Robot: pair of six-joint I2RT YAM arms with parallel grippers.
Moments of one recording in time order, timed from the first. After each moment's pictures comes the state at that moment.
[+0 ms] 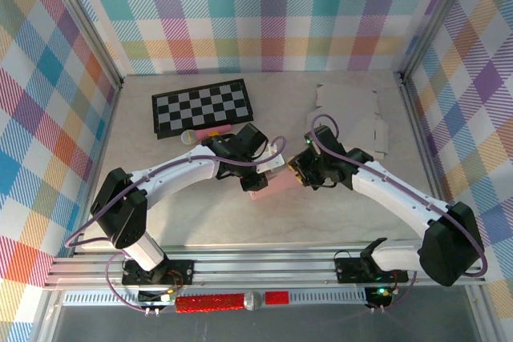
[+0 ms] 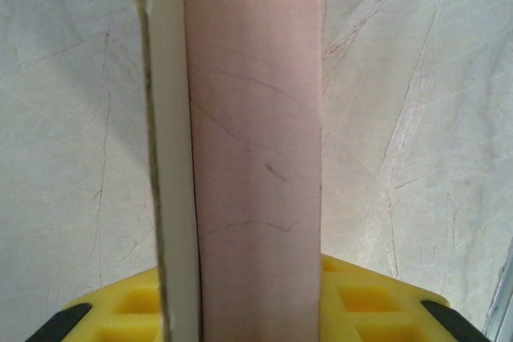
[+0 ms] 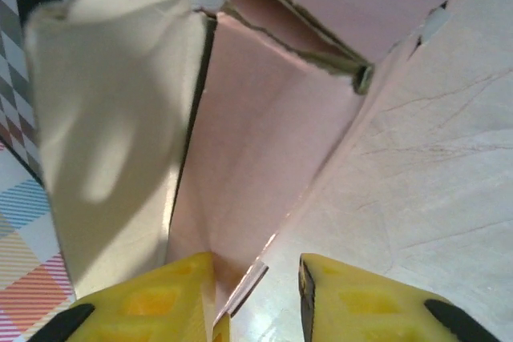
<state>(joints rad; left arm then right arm) -0.80 1.63 1.25 -0.75 0.16 0.40 0.63 1.27 0.93 -0.62 -0.14 1.46</state>
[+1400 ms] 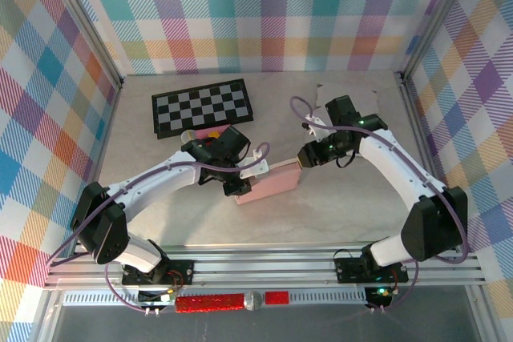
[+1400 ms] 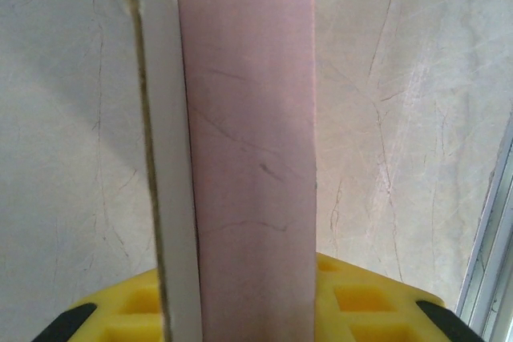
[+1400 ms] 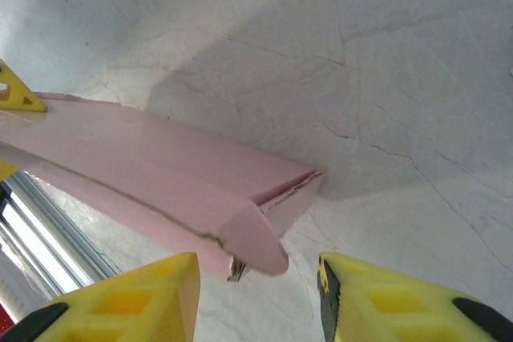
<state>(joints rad) -0.73 1.47 1.14 -0.82 0.19 0.53 0.37 1.45 1.23 -0.96 -0.45 -0.10</state>
